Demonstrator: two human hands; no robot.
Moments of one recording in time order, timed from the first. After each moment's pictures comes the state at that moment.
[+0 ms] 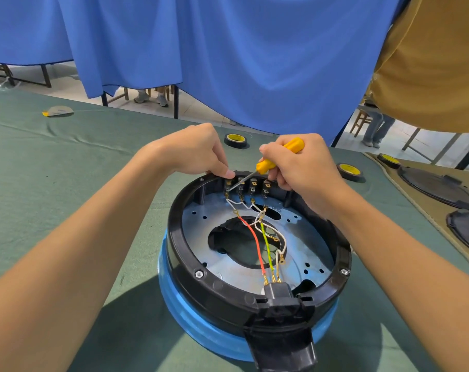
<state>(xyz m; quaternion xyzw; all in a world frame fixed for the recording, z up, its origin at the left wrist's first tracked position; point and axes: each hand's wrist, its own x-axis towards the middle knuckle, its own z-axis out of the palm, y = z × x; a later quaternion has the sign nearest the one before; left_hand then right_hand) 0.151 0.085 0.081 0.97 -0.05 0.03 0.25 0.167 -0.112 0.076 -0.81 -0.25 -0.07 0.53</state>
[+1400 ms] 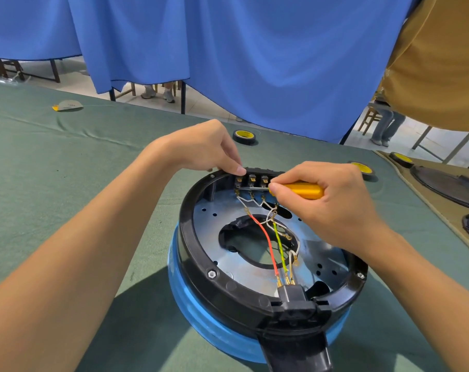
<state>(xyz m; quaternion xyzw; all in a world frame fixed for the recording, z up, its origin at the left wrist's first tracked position) 0.152 0.090 0.076 0.95 -0.06 0.02 0.30 0.128 -0.141 0.060 -0.82 -0.42 -0.23 0.32</state>
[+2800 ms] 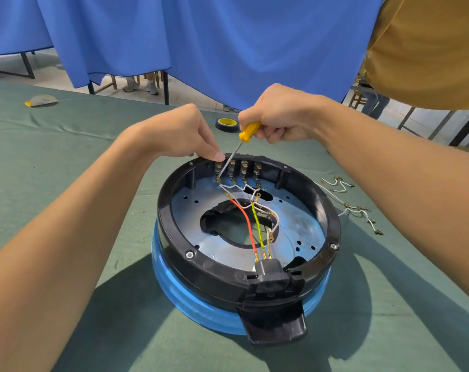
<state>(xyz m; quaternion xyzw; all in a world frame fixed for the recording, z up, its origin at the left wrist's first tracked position) 0.150 0.087 0.080 0.96 -0.04 0.04 0.28 0.208 -0.092 0.126 -0.89 -0.21 0.15 0.38</state>
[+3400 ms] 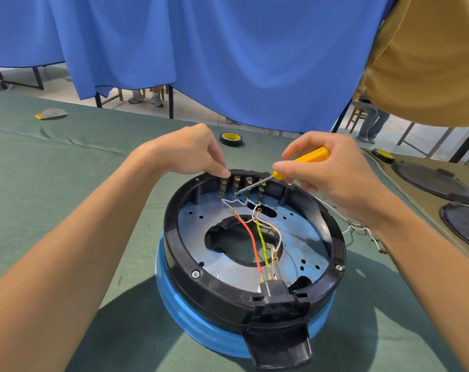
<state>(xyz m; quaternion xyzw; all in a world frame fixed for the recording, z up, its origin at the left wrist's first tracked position) 0.150 0.084 0.080 0.96 -0.06 0.03 0.26 0.150 -0.160 0.088 -0.80 -0.29 -0.04 0.52</state>
